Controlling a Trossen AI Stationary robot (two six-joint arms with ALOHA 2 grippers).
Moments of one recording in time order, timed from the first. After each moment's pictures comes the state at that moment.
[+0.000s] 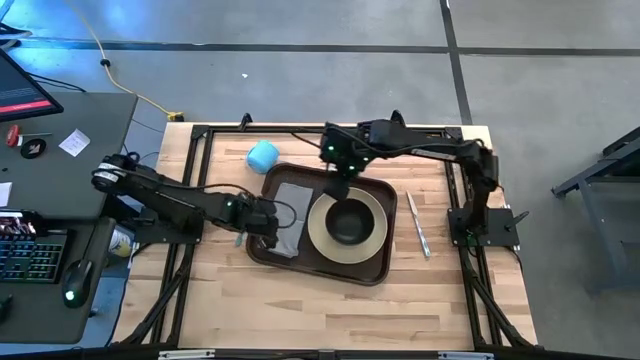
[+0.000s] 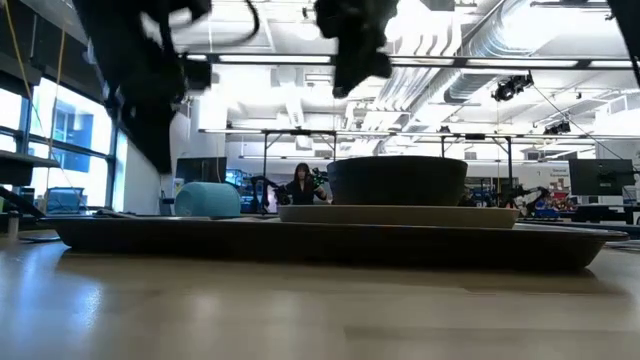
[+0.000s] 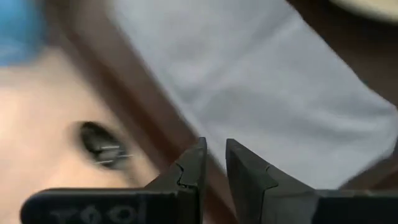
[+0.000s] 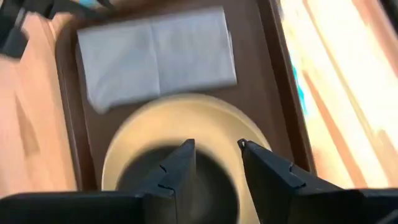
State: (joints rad) left arm -0.21 1.38 0.83 -0.75 -0.36 -0.79; right arm -0.20 1.87 1.91 -1.17 -0.06 0.27
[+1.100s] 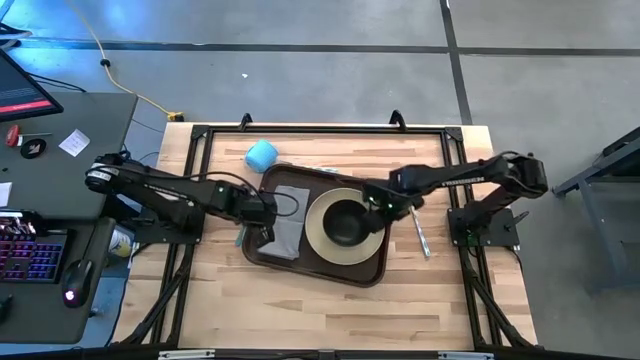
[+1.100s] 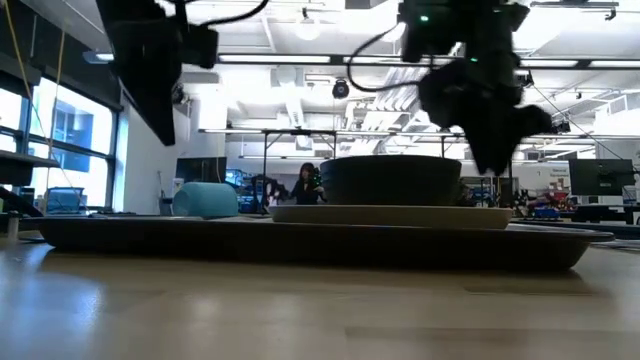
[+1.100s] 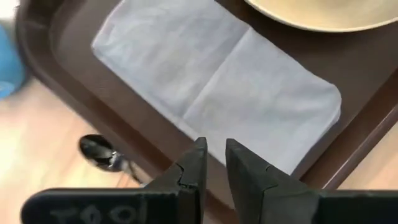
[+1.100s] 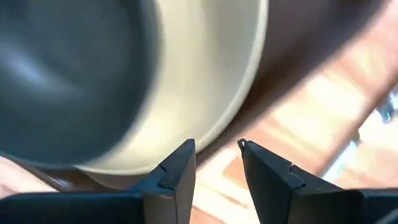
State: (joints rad) left arm -0.16 1.31 0.98 -0.93 -0.25 -0.61; right arm -0.08 1.52 1.04 -0.97 -0.16 1.00
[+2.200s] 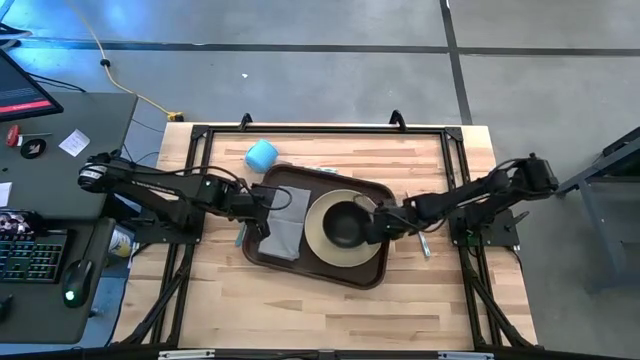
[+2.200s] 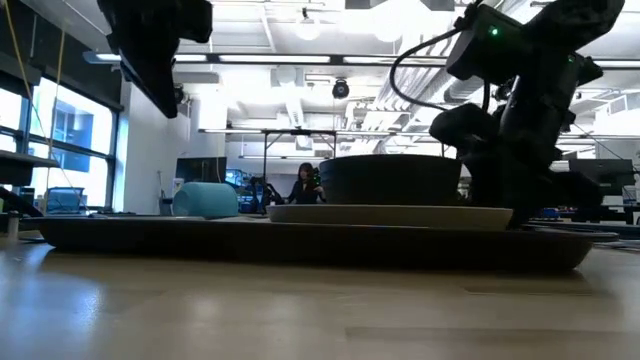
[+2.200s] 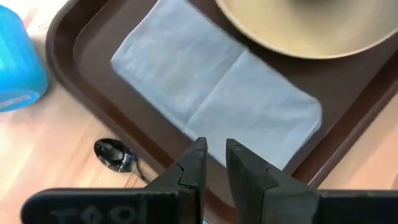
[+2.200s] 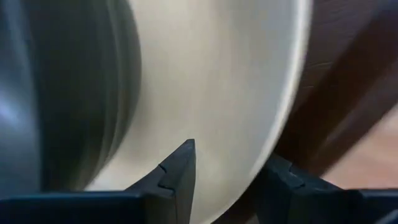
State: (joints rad) left arm -0.16 1.23 1.02 -0.97 -0.27 -0.61; right arm 0.11 1.46 0.62 -0.26 -0.04 1.41
